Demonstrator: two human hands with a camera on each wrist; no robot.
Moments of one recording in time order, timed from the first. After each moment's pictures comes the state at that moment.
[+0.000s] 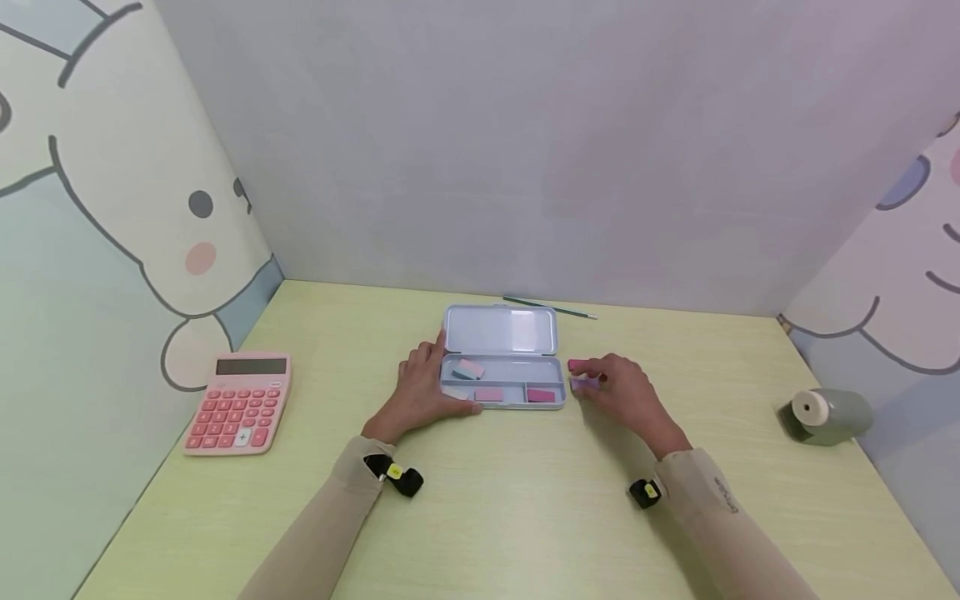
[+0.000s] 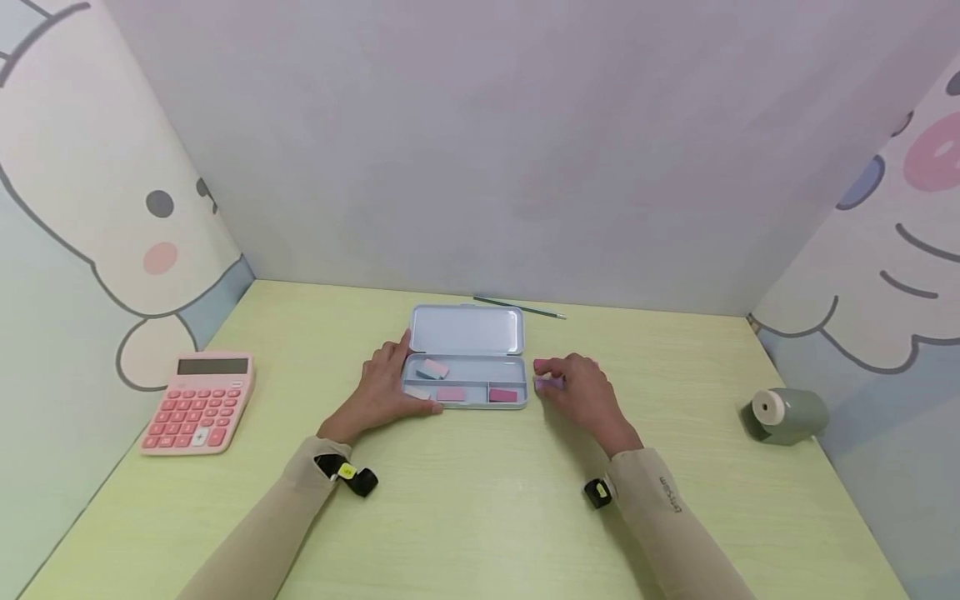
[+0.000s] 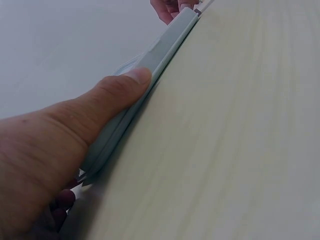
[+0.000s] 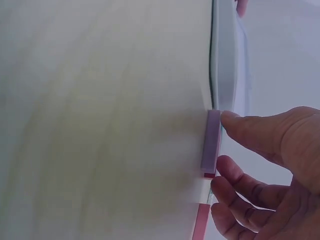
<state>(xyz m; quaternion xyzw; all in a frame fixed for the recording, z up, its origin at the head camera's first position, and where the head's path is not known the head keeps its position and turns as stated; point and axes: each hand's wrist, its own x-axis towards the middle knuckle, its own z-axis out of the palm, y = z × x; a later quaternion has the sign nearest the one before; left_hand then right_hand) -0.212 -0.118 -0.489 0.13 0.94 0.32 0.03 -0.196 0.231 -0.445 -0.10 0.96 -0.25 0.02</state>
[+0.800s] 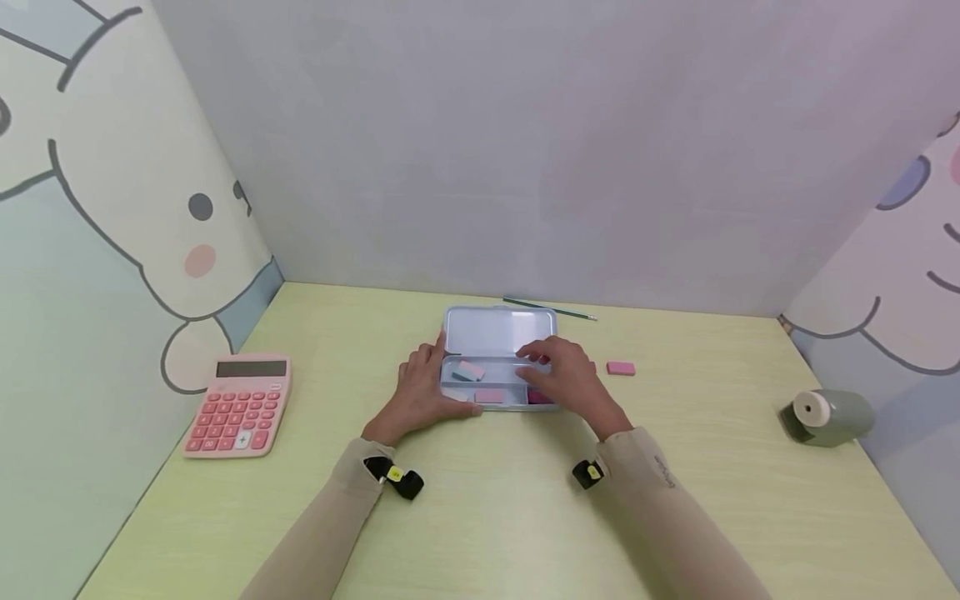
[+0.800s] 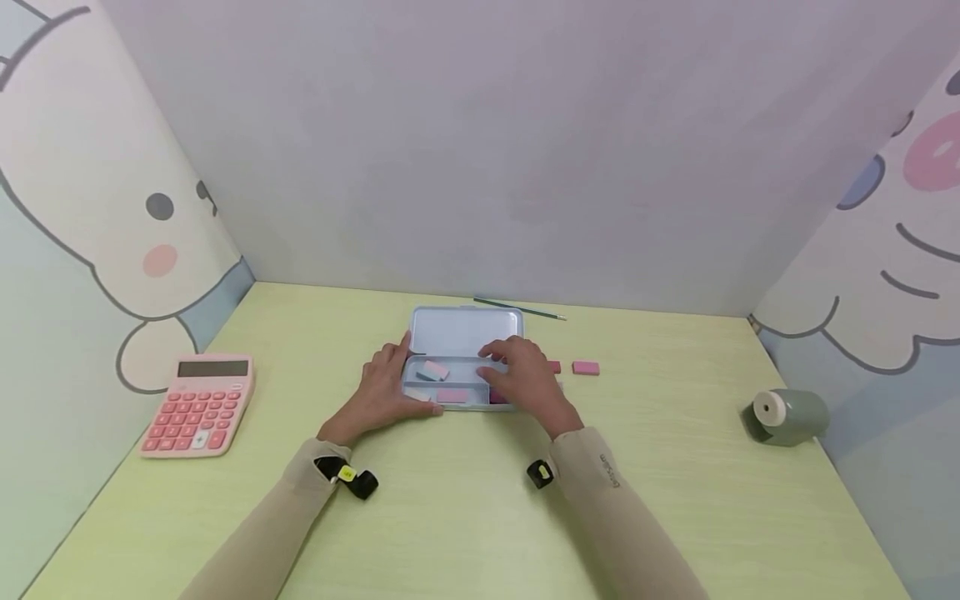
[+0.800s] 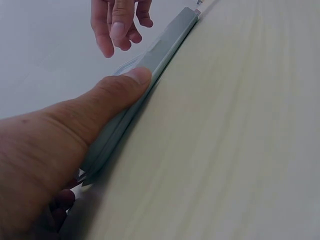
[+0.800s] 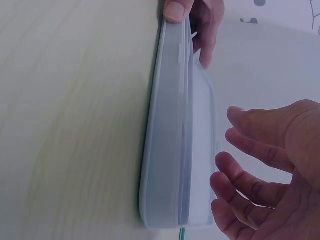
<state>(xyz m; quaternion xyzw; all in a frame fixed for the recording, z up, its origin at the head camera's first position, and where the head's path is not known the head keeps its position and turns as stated) -0.212 -0.118 -0.491 0.13 0.94 0.33 0.04 -0.211 0.154 -0.429 -0.14 0.94 -0.31 0.03</state>
